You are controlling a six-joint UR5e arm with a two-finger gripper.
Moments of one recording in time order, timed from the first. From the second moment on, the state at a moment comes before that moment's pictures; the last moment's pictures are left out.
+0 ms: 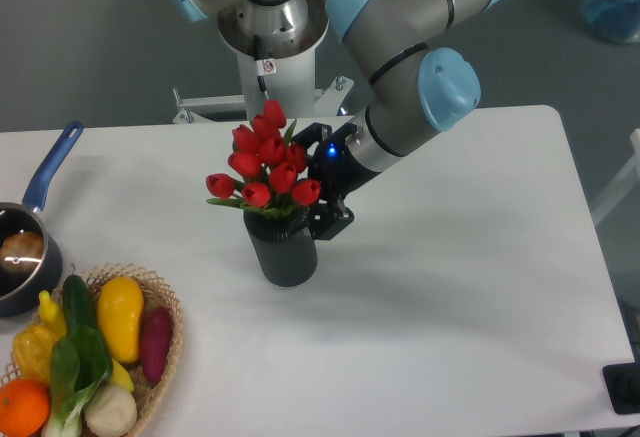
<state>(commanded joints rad) 2.58 -1.83 -1.60 -1.62 1.05 2.01</state>
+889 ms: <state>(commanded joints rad) 2.64 -1.89 -1.58 -1.63 0.95 2.01</state>
